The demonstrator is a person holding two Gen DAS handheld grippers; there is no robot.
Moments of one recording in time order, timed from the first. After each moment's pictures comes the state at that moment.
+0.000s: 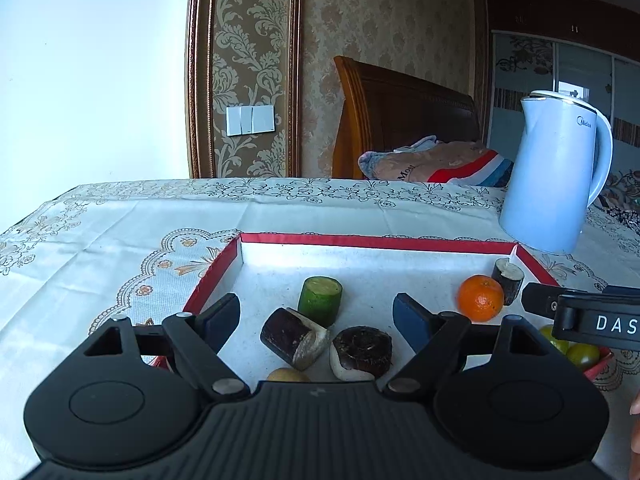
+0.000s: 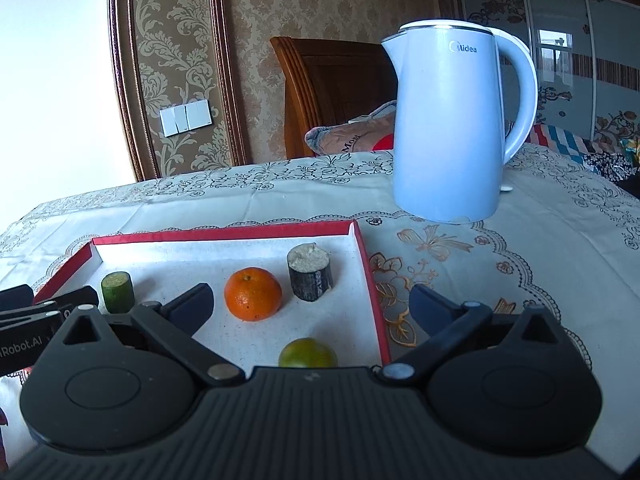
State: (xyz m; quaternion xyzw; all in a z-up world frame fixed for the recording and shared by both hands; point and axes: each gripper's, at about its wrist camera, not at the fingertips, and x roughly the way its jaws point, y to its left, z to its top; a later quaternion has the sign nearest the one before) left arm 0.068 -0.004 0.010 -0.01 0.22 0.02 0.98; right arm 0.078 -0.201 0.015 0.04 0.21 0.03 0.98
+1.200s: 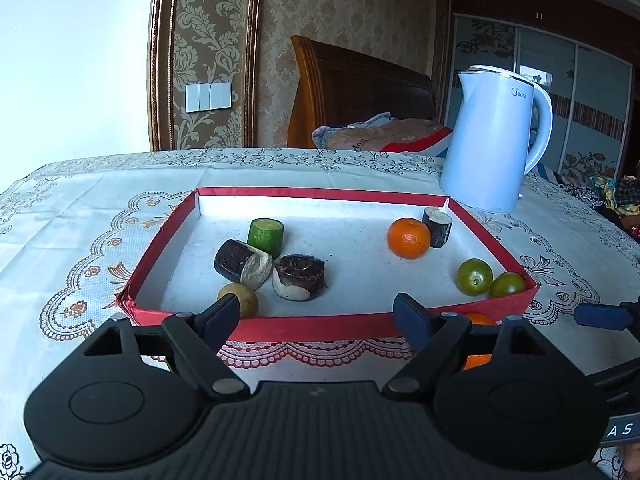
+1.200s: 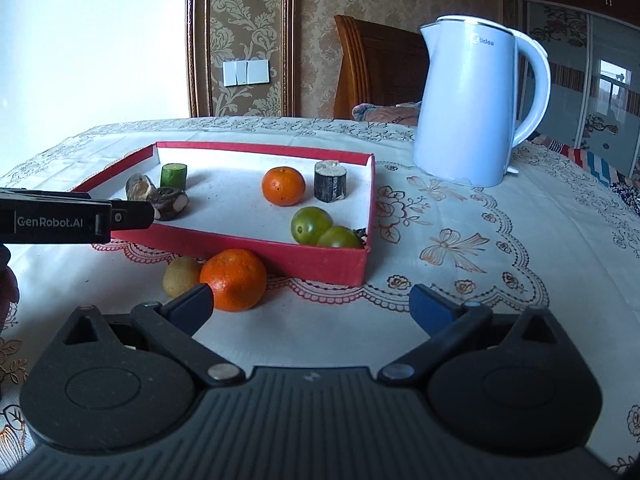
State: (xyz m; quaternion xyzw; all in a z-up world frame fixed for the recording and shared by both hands) left arm 0.017 -0.018 0.001 -0.02 0.25 -0.05 0.97; right arm -0.011 -0.217 -0.009 -0.05 0.24 0.10 0.96
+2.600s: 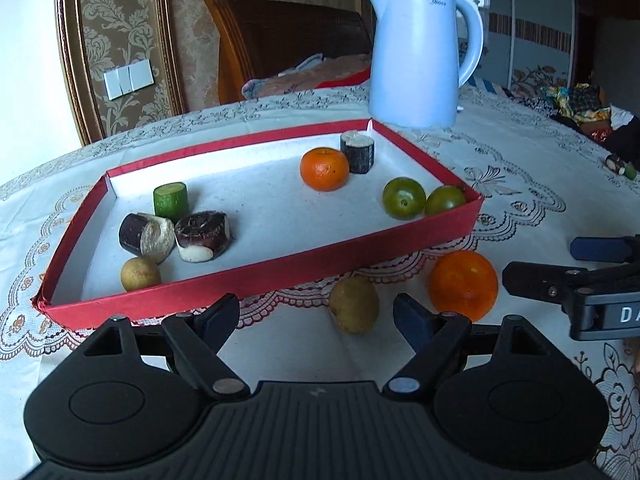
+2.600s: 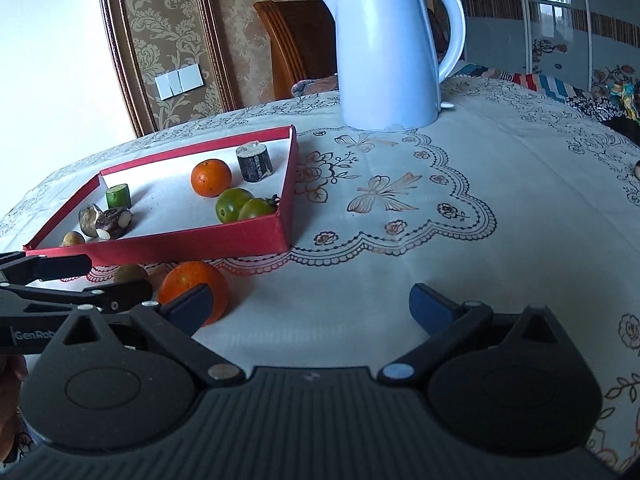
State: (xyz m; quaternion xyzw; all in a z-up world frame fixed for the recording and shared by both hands) left arm 0.029 -0.070 -0.023 0.08 0.33 -0.12 0.93; right arm -0.019 -0.268 -0.018 0.06 0.27 0.04 0.96
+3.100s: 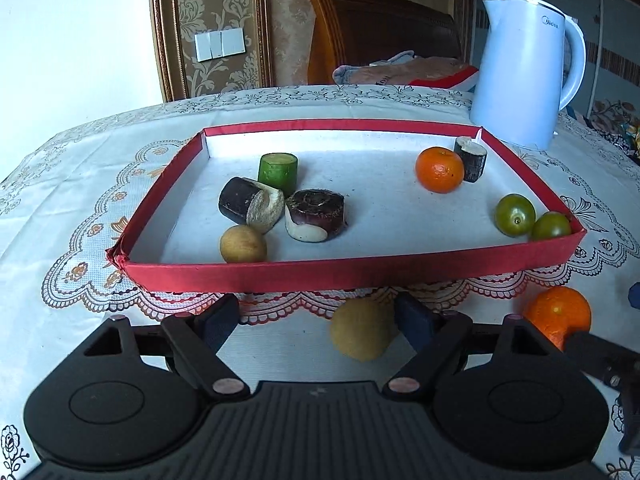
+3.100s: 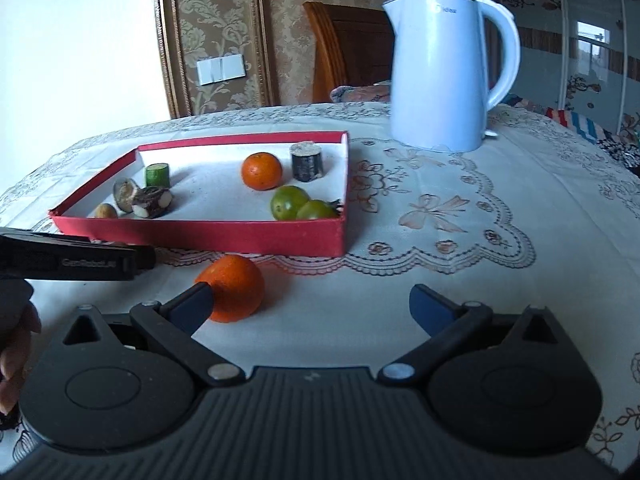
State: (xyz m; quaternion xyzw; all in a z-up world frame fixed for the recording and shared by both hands) left arm 0.036 -0.029 -0.021 0.02 0.34 -0.01 0.94; right arm -0.021 -0.227 -0.013 0.00 0.27 0.10 0.96
